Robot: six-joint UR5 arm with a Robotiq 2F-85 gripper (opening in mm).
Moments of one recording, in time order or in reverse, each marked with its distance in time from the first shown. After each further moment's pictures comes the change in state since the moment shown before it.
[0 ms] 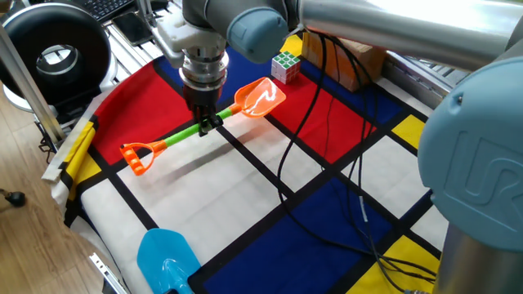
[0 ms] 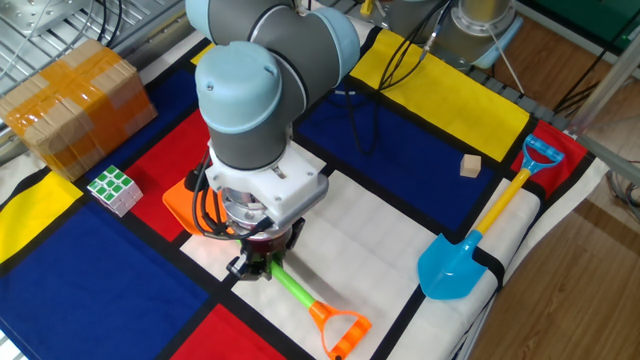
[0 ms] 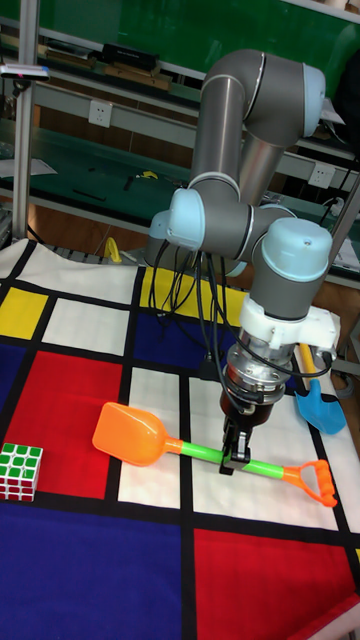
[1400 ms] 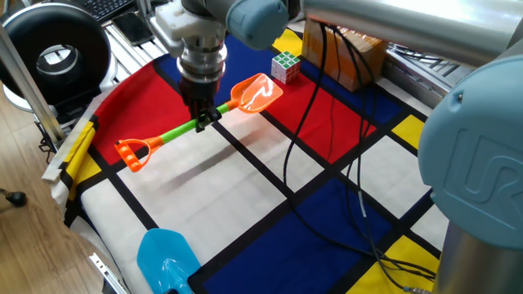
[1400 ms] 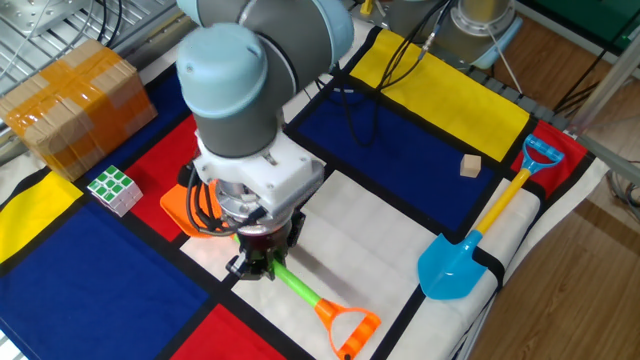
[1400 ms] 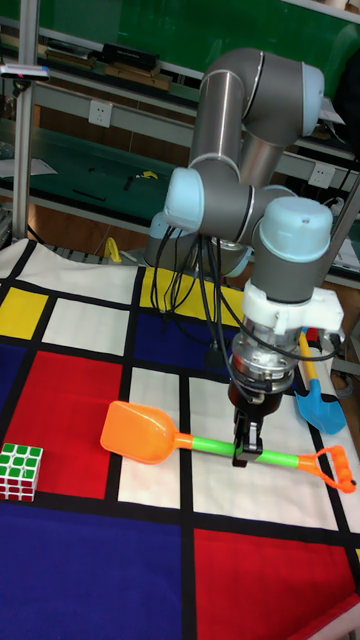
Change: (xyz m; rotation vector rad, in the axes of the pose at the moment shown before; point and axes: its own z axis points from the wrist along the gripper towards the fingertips) arm -0.015 -0.003 -0.032 -0.018 -0.075 -0.022
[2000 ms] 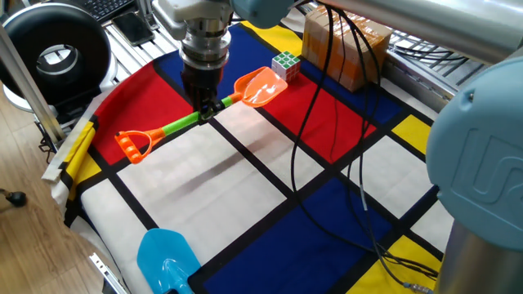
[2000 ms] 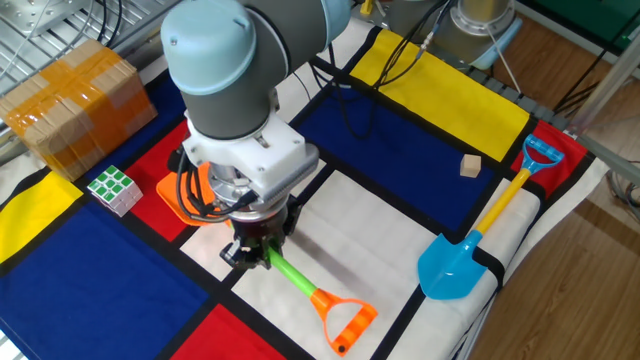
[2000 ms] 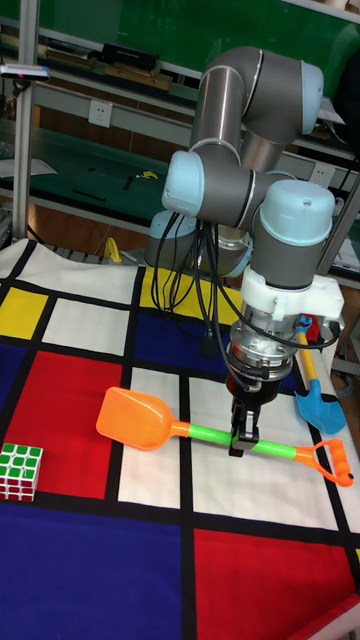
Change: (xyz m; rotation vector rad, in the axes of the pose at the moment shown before) arm 0.011 0.001 -0.015 0.000 0.028 0.035
